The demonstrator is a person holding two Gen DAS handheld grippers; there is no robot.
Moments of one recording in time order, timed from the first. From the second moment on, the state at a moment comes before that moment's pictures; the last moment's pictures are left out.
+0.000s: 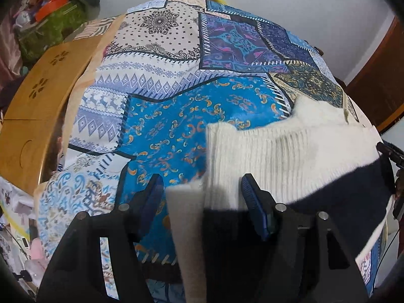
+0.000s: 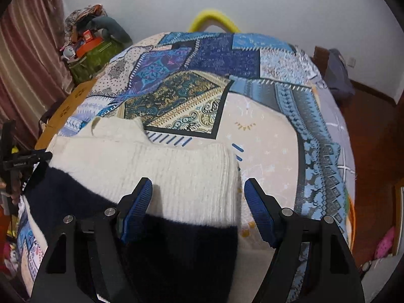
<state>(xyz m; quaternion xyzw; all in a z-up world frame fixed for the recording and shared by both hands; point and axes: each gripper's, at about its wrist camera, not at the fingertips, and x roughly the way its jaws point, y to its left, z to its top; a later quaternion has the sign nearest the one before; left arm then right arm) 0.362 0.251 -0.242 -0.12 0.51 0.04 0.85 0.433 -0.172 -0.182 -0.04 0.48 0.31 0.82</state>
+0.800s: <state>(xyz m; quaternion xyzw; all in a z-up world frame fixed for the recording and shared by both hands) 0.354 0.228 -0.231 -0.04 0.48 0.08 0.87 0.412 -0.155 -0.153 -0.11 0.42 0.28 0.86</state>
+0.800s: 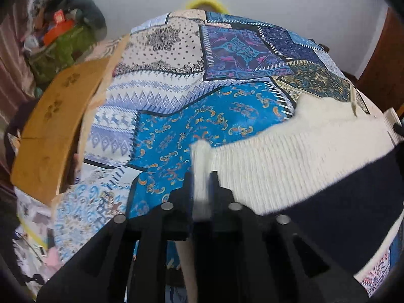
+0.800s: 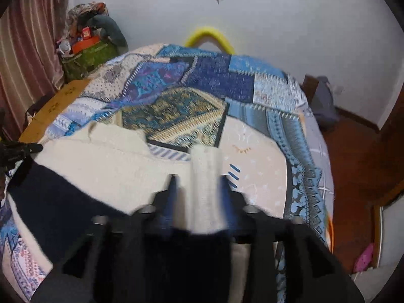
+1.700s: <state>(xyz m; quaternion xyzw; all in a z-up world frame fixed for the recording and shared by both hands) 0.308 0.155 -0.234 -0.09 0.47 0.01 0.88 0.326 -0.086 -0.184 -0.13 0.43 0.41 0.80</state>
